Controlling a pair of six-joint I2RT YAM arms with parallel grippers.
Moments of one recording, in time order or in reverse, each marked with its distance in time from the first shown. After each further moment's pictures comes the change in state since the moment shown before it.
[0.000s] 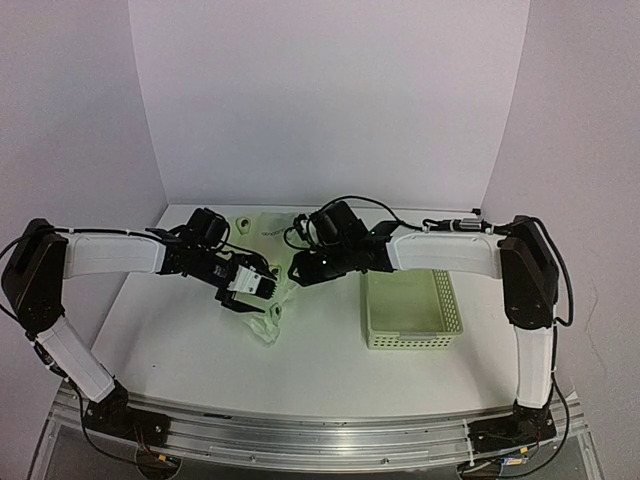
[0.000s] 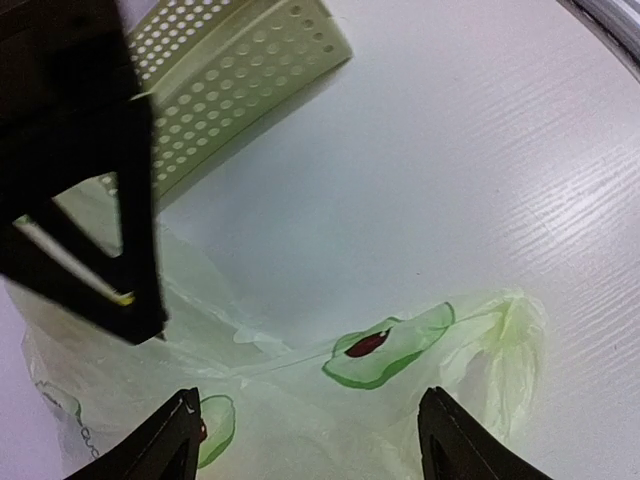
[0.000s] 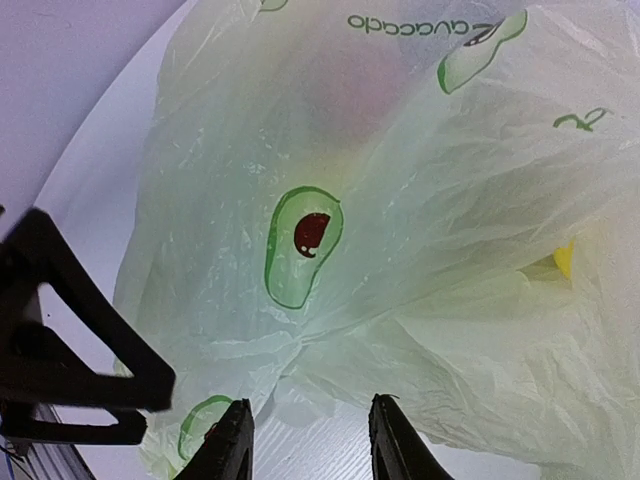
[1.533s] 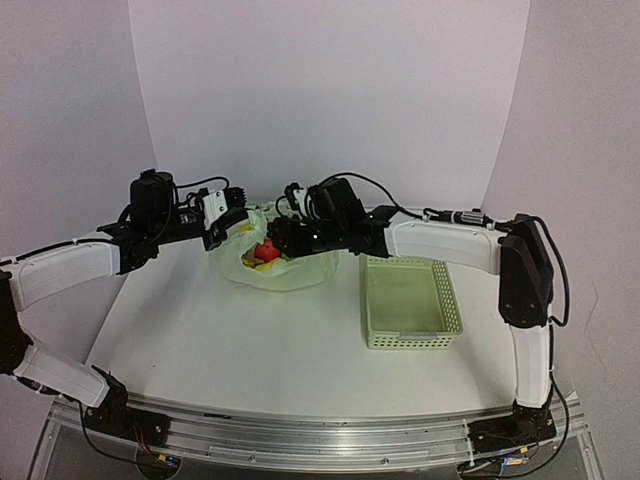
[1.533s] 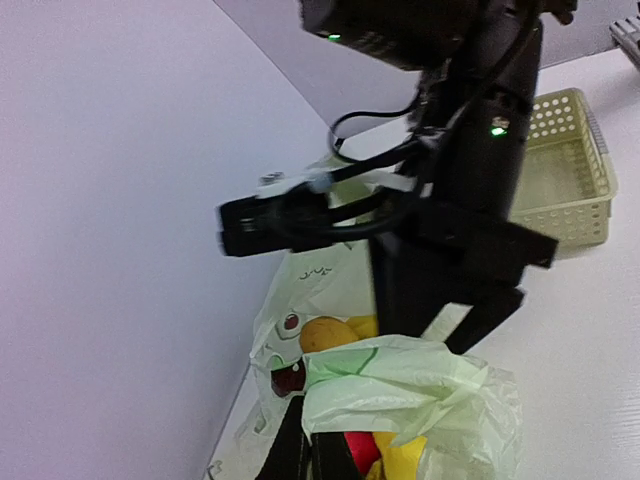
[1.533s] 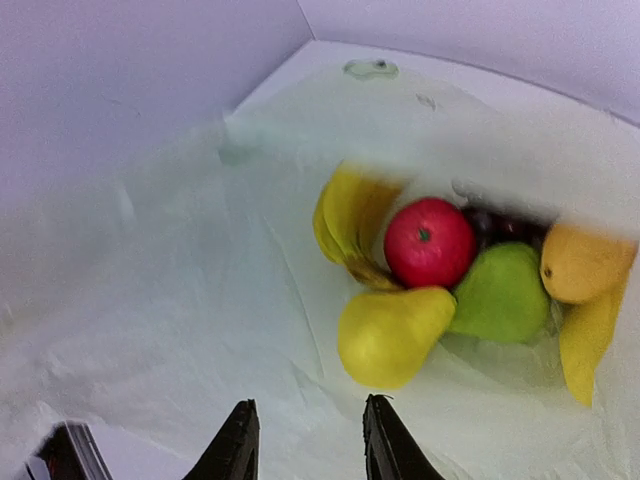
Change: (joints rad) left arm 0.107 -0.282 -0.045 0.455 -0.065 -0.581; right arm -0.009 0.023 0.126 0.089 -0.024 -0.004
